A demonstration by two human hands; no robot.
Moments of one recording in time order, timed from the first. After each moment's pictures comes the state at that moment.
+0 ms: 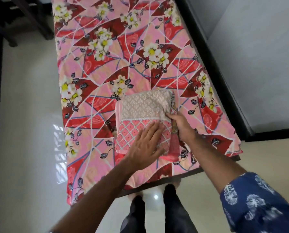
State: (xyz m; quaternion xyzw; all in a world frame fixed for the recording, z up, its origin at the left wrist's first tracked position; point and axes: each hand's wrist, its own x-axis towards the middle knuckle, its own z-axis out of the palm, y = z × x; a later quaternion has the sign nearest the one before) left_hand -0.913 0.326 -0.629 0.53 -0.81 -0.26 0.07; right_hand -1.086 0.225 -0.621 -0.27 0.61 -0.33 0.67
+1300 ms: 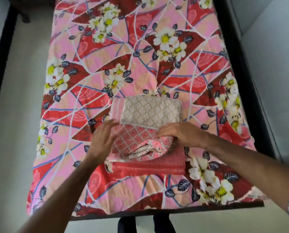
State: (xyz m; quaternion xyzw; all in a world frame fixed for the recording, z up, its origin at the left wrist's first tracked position) left_hand -0.838 0.277 -0.778 0.73 -0.60 -0.29 0.17; right_hand -1.148 0.124 -0.751 -0.92 0.21 0.08 0.34
